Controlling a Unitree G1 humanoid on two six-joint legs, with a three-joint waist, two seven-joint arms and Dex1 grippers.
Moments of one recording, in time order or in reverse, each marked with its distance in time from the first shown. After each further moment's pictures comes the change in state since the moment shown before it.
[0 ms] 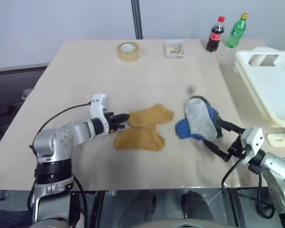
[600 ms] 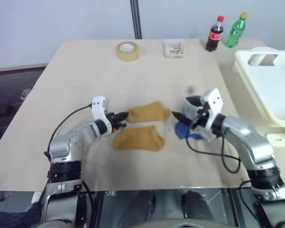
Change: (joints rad) left arm 0.003 -0.080 -0.073 0.166 0.165 -0.294 -0.066; right arm -0.576 0.157 0.258 0.082 -0.054 0.663 -0.295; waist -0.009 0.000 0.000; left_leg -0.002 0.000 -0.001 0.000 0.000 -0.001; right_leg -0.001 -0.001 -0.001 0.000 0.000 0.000
